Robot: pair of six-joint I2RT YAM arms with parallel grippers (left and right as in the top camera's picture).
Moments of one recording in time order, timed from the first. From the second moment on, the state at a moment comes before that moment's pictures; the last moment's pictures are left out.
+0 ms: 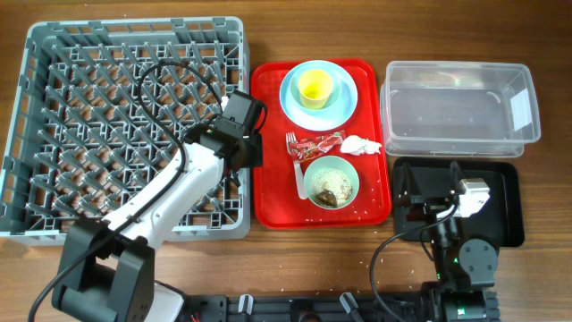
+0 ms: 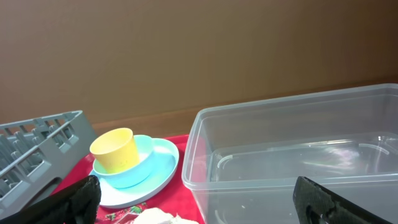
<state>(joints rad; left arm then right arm) -0.45 1.60 1.04 -0.64 -0.11 -0.43 0.03 0.01 0.01 0.00 -0.05 0.21</state>
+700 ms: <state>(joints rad) -0.79 1.60 1.07 -0.63 -0.18 -0.93 0.03 0.01 0.01 0.00 -0.05 0.21</state>
